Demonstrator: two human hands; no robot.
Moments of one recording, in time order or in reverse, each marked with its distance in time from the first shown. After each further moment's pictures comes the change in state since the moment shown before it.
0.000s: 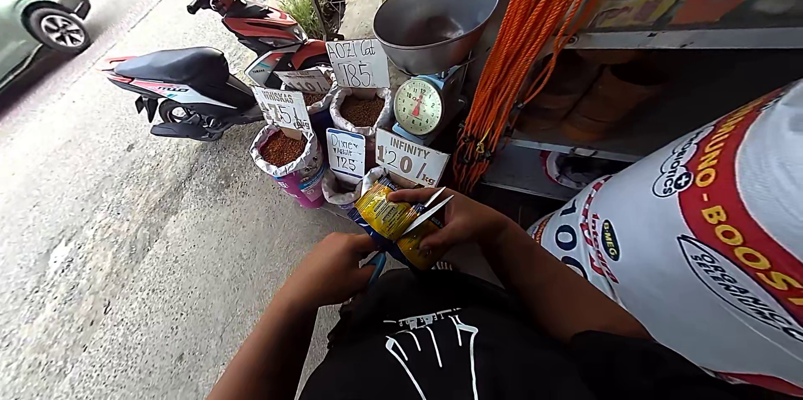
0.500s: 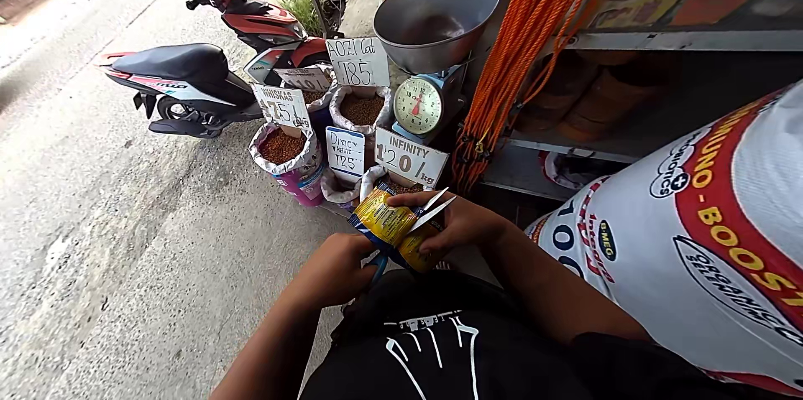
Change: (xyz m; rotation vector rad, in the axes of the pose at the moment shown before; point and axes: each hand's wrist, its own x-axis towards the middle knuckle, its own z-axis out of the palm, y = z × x) left_hand 0.000 -0.003 0.012 -0.038 0.066 0.044; right_hand -0.003 0.003 0.002 0.009 -0.023 0.005
